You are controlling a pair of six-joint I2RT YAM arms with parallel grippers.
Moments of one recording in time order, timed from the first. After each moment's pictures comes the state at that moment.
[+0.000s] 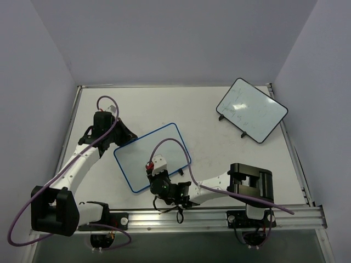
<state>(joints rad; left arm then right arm) -0.19 1.25 0.88 -0.34 0.26 -0.75 1.39 1.78 0.81 0.49 0.81 0.45</state>
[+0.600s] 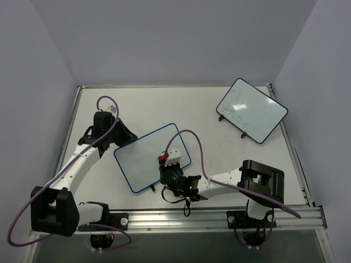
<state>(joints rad) -0.19 1.25 0.88 -0.35 0.26 -0.75 1.29 1.68 0.72 0.45 0.84 0.55</state>
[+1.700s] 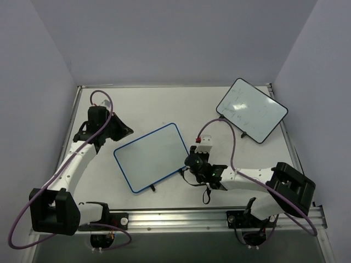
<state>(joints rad) -0.14 1.26 0.97 -0.40 0.26 -0.75 1.01 1.41 0.53 0.21 0.81 0.68</state>
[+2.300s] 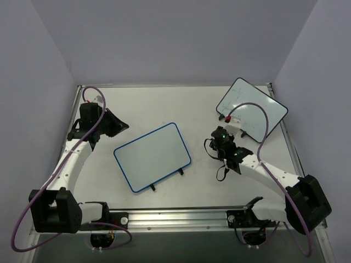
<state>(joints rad) -0.06 1.26 1.00 -0.40 0.33 -0.75 0.59 1.21 0.61 -0.05 0.59 0.67</state>
